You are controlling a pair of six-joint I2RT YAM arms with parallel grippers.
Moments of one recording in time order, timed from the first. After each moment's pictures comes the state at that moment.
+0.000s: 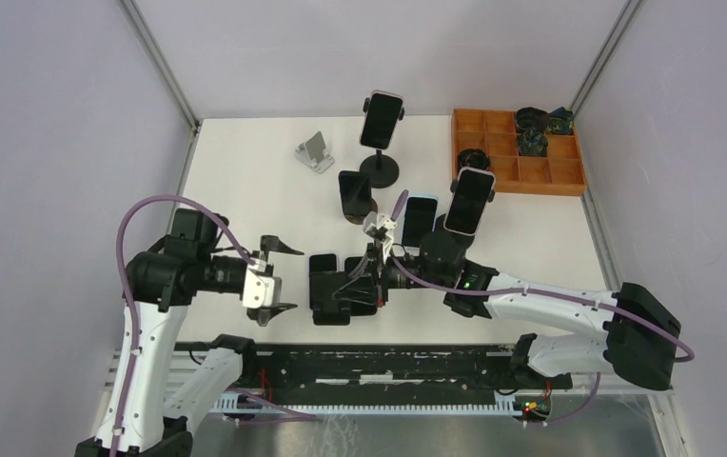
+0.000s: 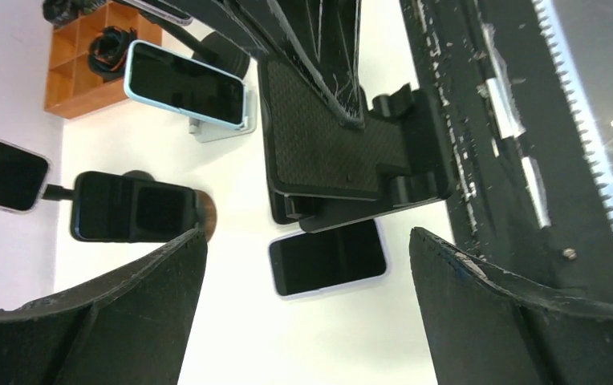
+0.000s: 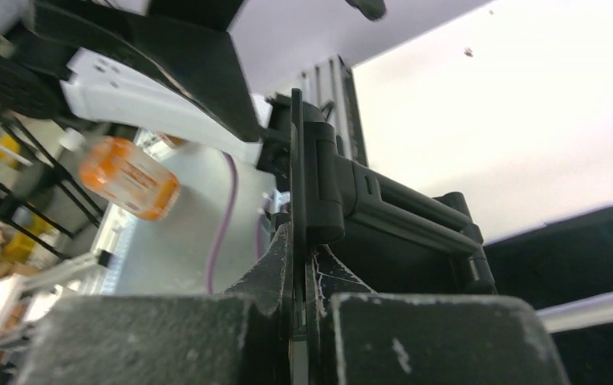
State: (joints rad) left arm -0.16 0.81 1.18 -1.45 1.04 1.55; right arm 1.06 1.24 0.70 0.55 -0.51 0.51
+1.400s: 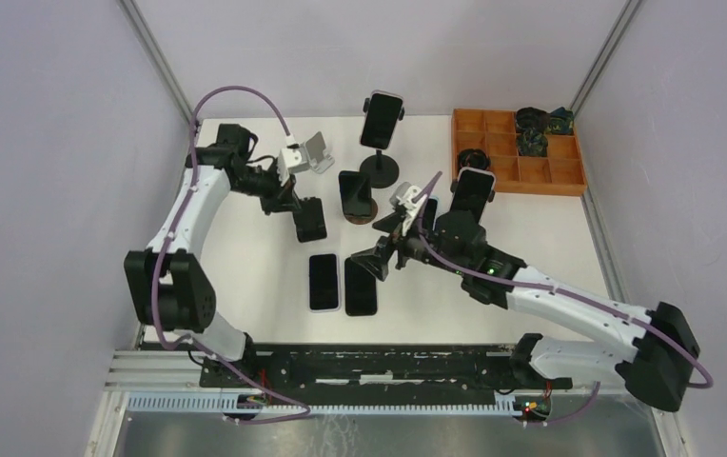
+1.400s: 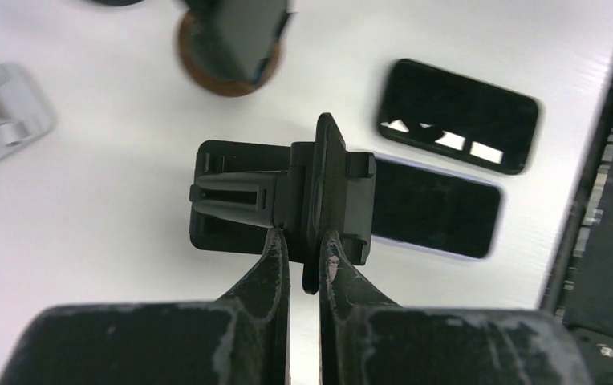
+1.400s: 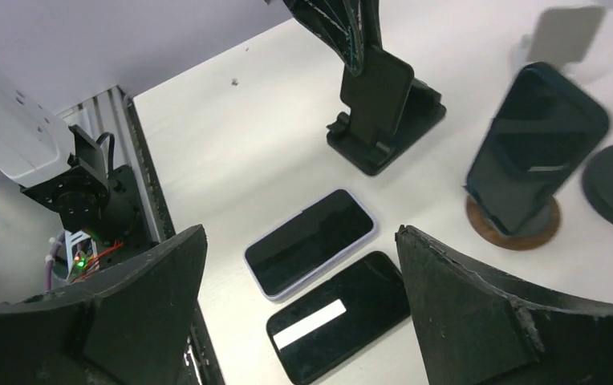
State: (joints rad) left arm -0.07 1.53 1.38 -1.08 0.83 1.05; right arm 0.93 1.17 0.79 0.24 -0.20 0.15
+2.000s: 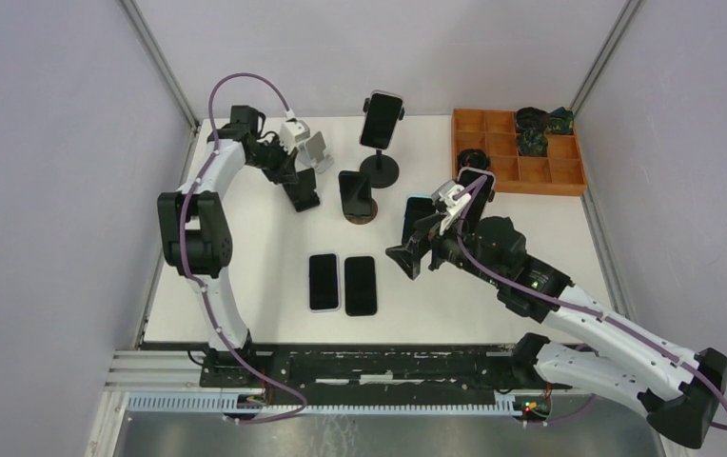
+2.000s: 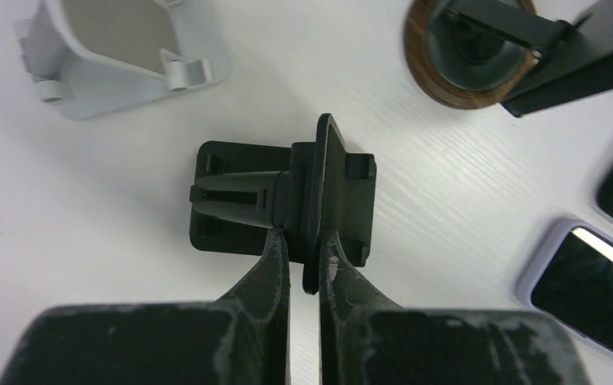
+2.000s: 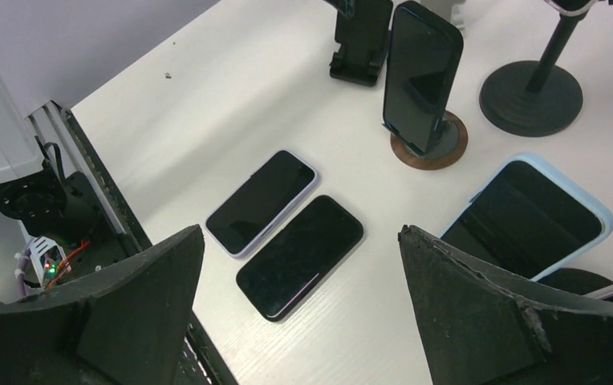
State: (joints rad) left arm -0.02 1.98 1.65 -0.77 0.63 0.79; right arm 0.86 0.87 0.77 -0.08 -0.04 0.20
